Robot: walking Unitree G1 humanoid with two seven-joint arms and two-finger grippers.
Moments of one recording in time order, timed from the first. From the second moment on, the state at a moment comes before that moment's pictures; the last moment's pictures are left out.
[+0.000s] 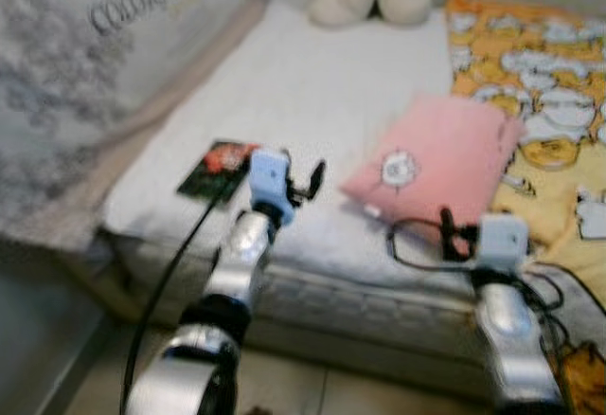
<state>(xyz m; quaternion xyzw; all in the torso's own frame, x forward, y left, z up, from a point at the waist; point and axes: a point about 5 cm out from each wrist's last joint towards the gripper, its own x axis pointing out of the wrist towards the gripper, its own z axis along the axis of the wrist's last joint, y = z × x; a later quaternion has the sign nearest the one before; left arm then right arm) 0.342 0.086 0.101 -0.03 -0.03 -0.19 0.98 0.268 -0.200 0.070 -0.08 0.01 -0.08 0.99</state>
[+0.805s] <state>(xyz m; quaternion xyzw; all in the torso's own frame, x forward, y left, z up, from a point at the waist) 0.353 0.076 0.108 -0.06 -0.02 -0.16 0.99 0.264 -0.212 0.065 -0.07 0.02 -0.07 0.99</state>
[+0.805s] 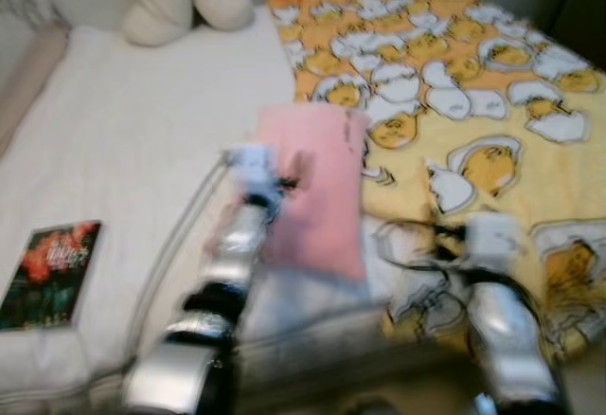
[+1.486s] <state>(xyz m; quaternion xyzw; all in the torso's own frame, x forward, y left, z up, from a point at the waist) 0.386 0.112 0.130 -0.10 0.20 -0.28 0.93 0.294 -0.220 0.101 0.19 0.15 0.03 0.97</state>
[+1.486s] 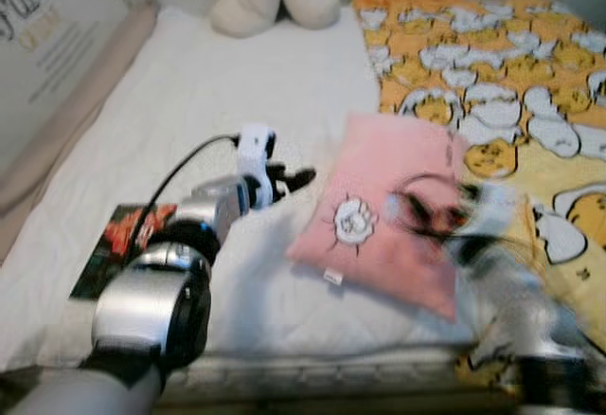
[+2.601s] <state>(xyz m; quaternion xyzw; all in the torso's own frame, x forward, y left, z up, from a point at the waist) 0.389 0.103 0.123 -0.01 0.21 -0.19 0.96 0.335 -0.181 0.086 0.18 0.14 0.10 0.97</state>
